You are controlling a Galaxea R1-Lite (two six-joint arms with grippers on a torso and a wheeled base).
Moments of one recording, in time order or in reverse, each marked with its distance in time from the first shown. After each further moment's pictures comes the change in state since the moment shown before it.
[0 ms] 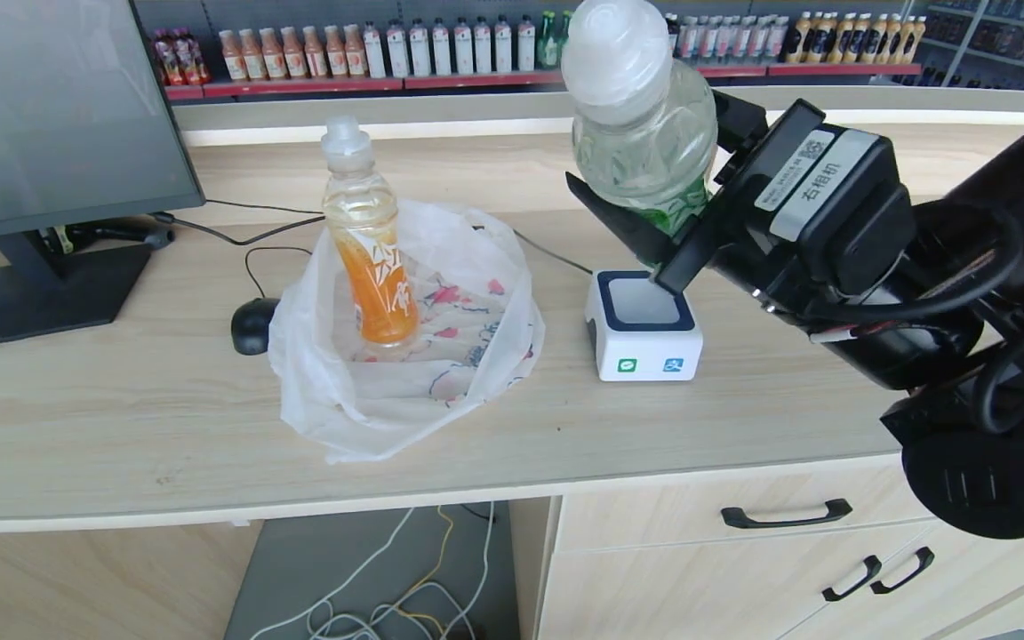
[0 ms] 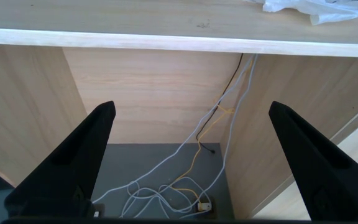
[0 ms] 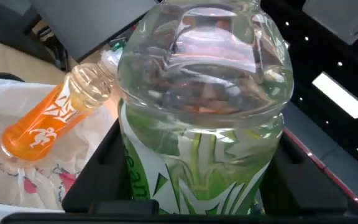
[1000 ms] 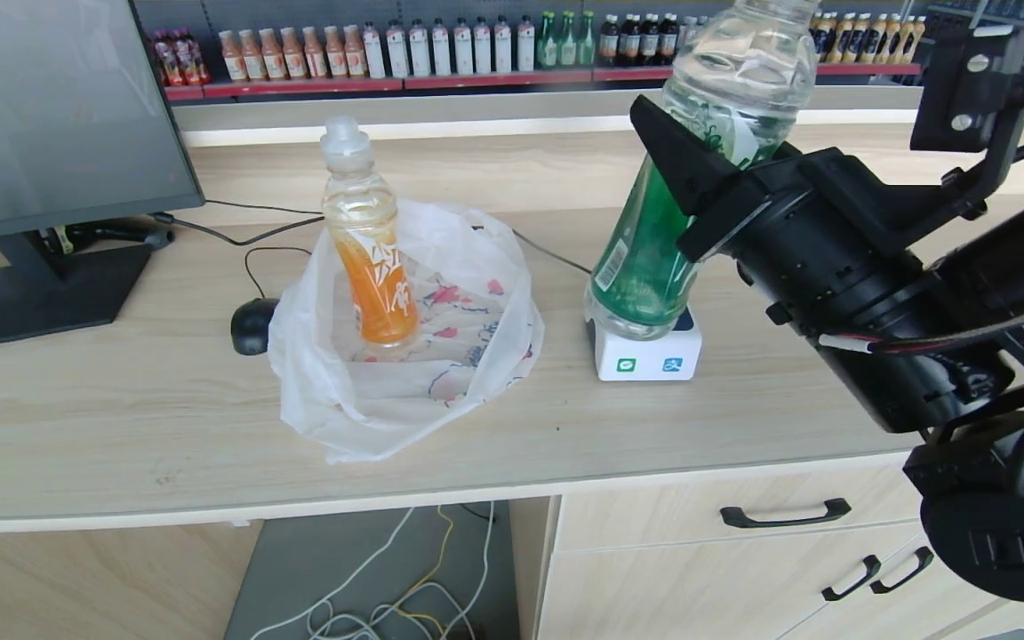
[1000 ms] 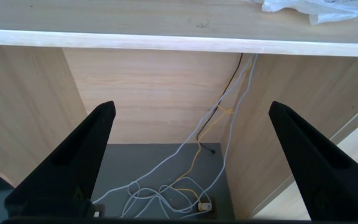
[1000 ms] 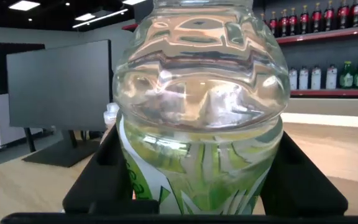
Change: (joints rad) left arm -0.001 0.000 0.000 0.000 0.000 0.003; right arm 0.065 -0.025 0.103 -0.140 -0.403 0.876
